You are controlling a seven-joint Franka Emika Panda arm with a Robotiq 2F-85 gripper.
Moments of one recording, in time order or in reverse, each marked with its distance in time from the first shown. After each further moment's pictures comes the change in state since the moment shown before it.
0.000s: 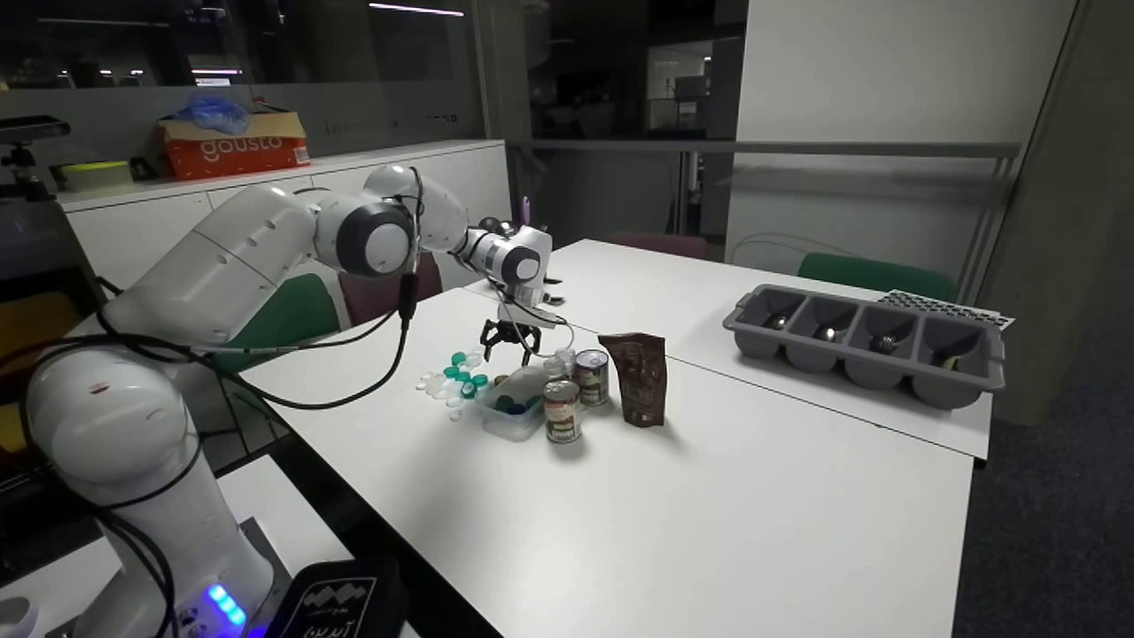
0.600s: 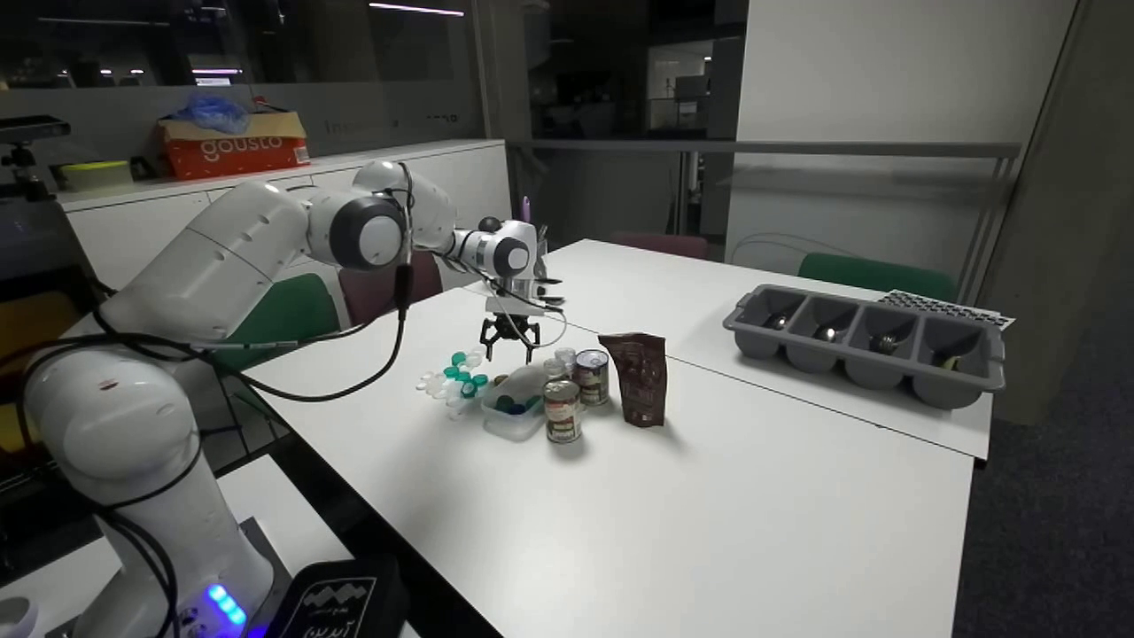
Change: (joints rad) arm 0.066 -0.017 -0.036 -0.001 -0.141 -0.006 0.248
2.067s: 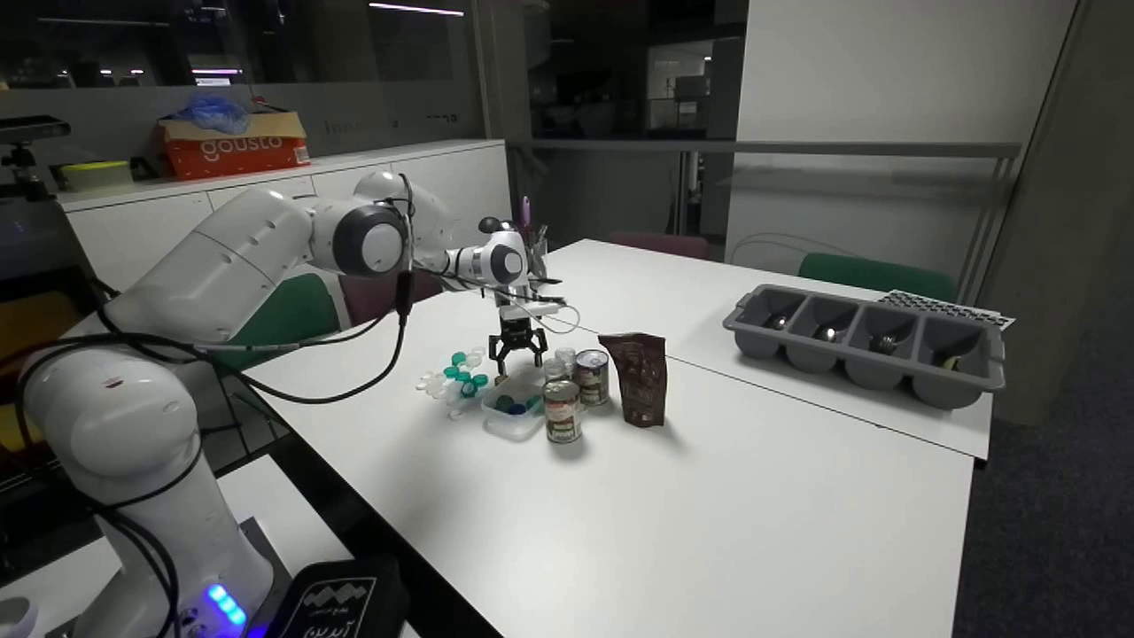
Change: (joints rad) arm 0.038 0.048 -0.016 0.018 -0.233 0.011 -0.294
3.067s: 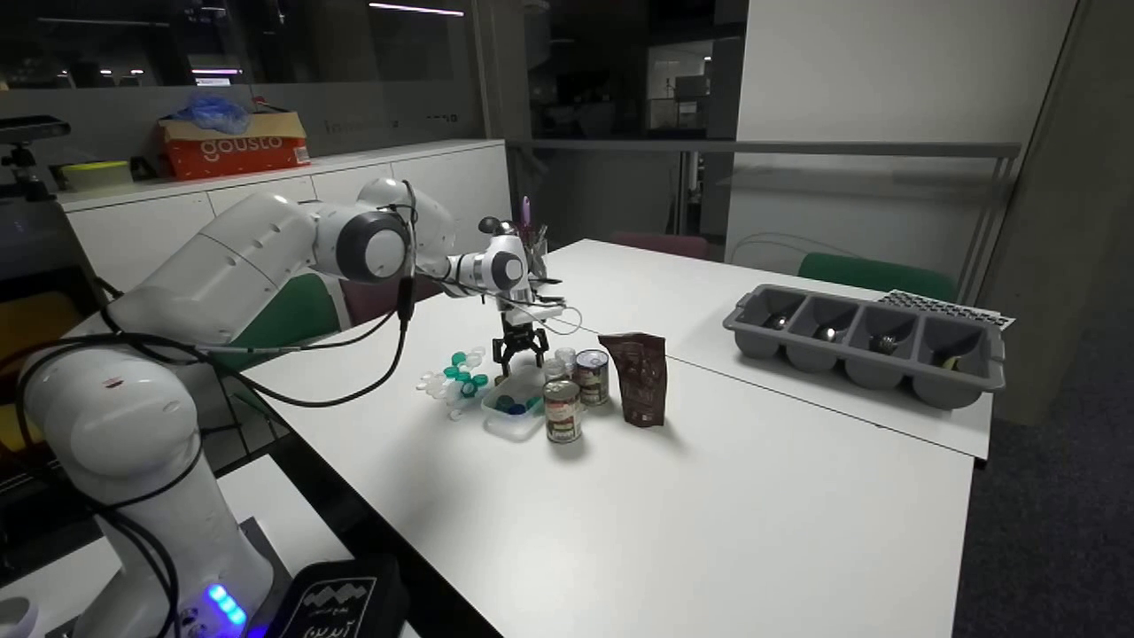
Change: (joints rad) arm 0.000 0.027 0.000 0.009 0.001 0.098 -0.111
